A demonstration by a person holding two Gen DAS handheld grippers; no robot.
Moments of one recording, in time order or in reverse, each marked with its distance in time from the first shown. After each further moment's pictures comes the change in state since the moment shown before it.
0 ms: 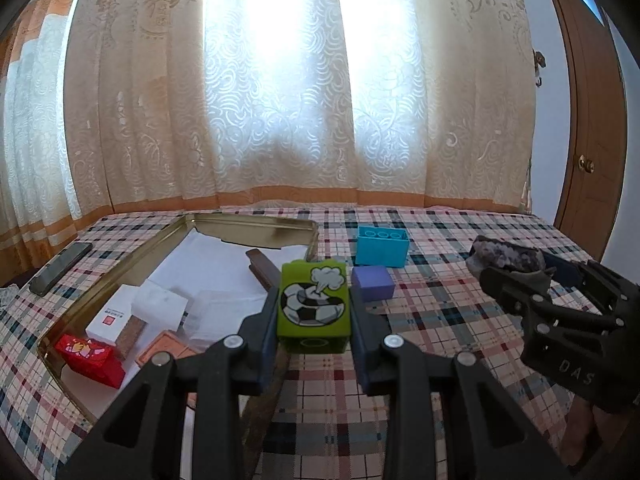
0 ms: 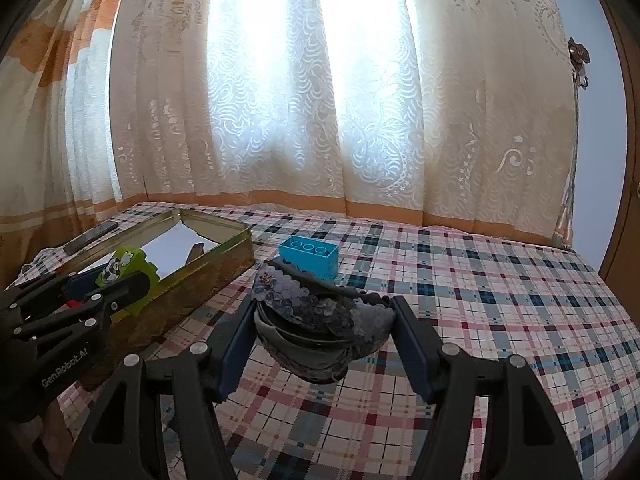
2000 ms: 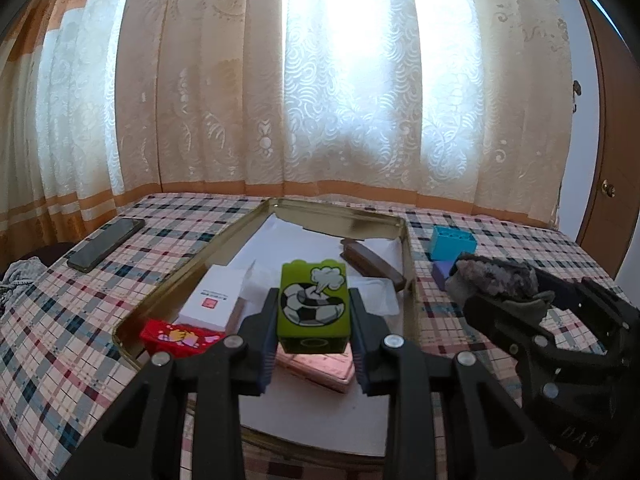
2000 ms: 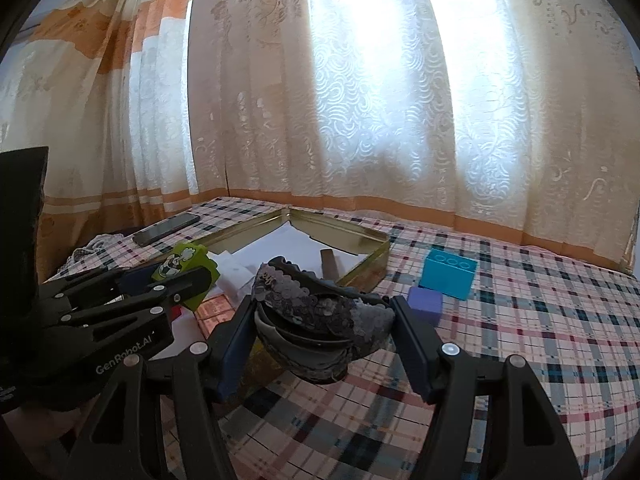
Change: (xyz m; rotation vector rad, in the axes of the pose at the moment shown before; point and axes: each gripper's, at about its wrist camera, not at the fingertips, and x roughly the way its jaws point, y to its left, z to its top) left arm -0.022 0.095 -0.012 -0.083 0.011 0.070; right arm 0.003 0.111 0.004 -0.072 -0.013 0.215
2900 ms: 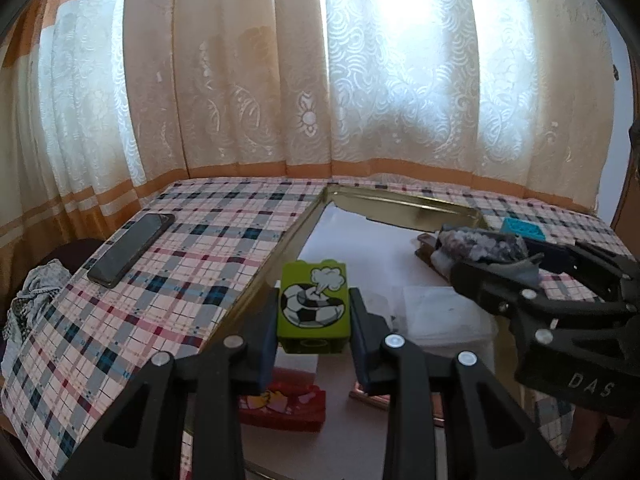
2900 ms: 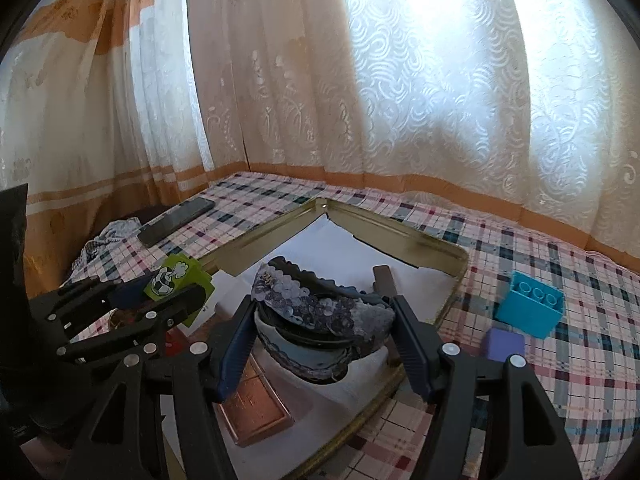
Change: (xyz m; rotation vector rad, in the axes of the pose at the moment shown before) left arm 0.048 0.048 0.027 0.028 0.118 0.109; right arm 0.096 0.024 0.048 0.011 0.167 0.117
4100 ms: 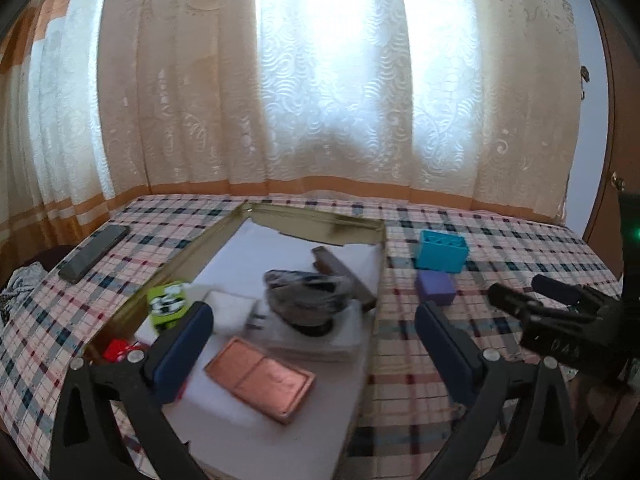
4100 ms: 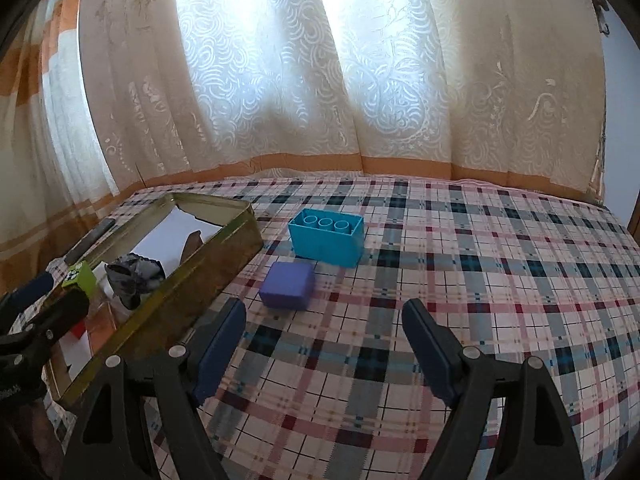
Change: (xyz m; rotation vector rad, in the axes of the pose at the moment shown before) left arm -0.037 -0.098 -0.002 0.002 -0.063 -0.072; right arm -0.074 -0.134 -0.059 0.211 0.005 -0.246
